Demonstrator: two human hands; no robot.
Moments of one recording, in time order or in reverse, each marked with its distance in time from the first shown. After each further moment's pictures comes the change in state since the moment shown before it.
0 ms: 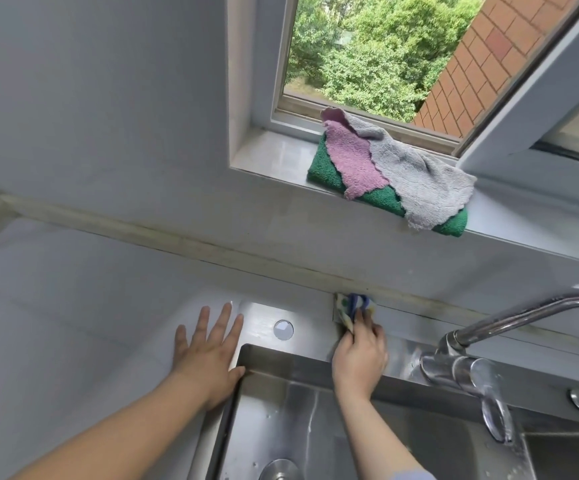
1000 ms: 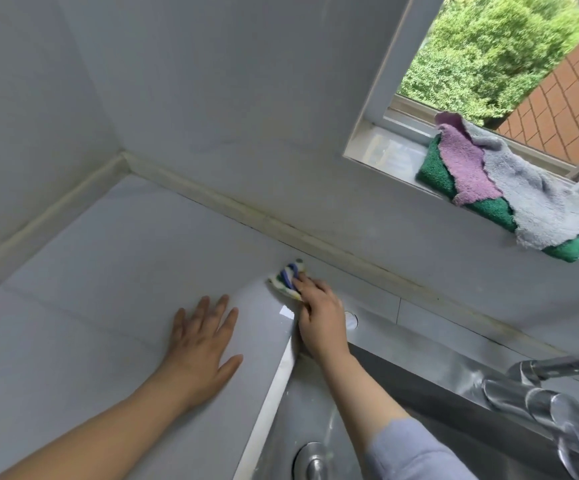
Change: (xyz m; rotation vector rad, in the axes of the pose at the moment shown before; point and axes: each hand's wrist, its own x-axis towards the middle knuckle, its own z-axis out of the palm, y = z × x) left_hand -0.053 -0.099 0.073 -0.058 0.454 -0.055; right_hand -0.044 -0.115 0.052 0.217 -0.469 -0.620
